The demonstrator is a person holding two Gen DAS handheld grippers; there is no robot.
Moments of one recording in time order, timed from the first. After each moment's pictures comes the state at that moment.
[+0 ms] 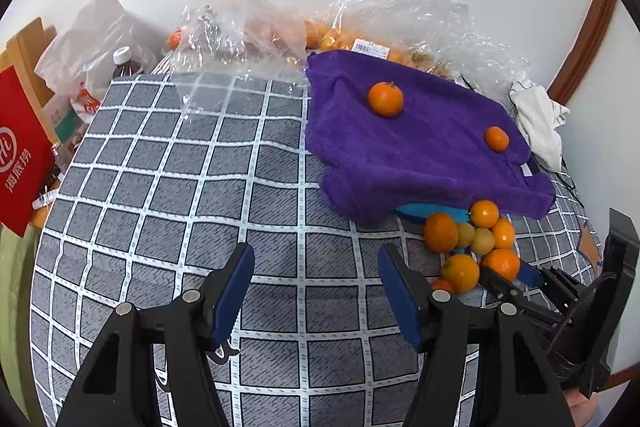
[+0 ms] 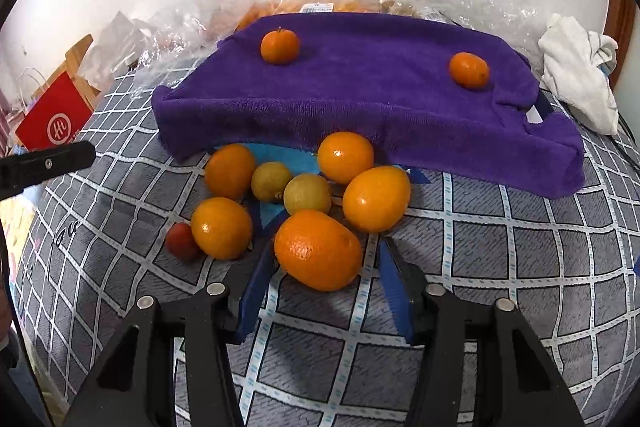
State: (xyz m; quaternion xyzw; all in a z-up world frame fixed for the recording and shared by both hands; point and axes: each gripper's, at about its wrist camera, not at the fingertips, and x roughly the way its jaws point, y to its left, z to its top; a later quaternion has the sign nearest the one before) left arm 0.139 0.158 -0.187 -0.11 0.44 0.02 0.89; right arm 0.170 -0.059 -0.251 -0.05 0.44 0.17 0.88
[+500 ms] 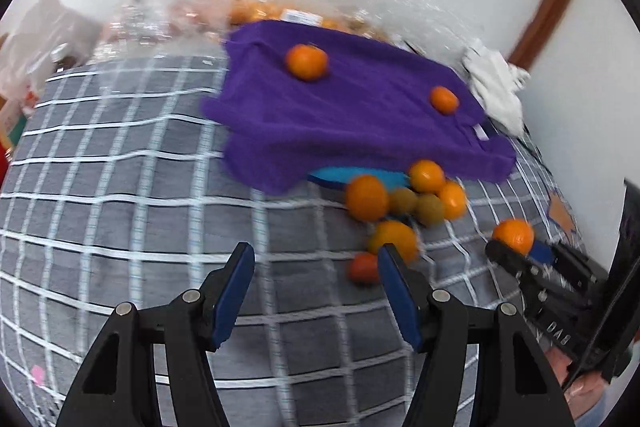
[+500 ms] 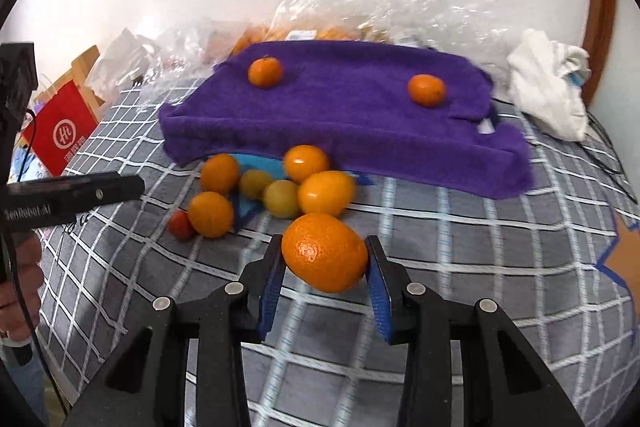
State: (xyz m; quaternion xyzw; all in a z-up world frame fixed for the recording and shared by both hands) left arm 0.143 0.099 -0.205 -0.10 0.46 -0.07 0.88; right arm 0.142 -0.106 -0.222 -0.06 0.40 0.15 0.90
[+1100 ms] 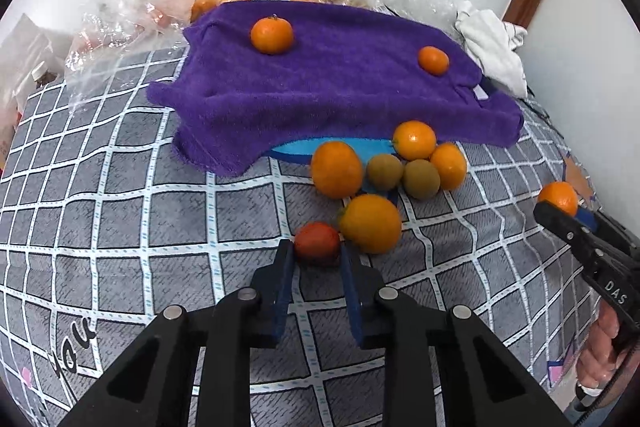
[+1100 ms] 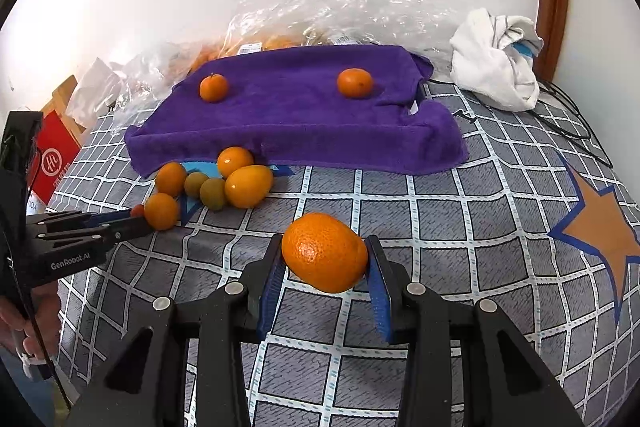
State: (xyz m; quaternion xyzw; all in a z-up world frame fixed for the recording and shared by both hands) left arm 0.146 0.070 -0.219 -0.05 0.48 -0.06 0.87; right arm 0.141 -0.155 -0.217 -0.02 0.40 0.12 0.91
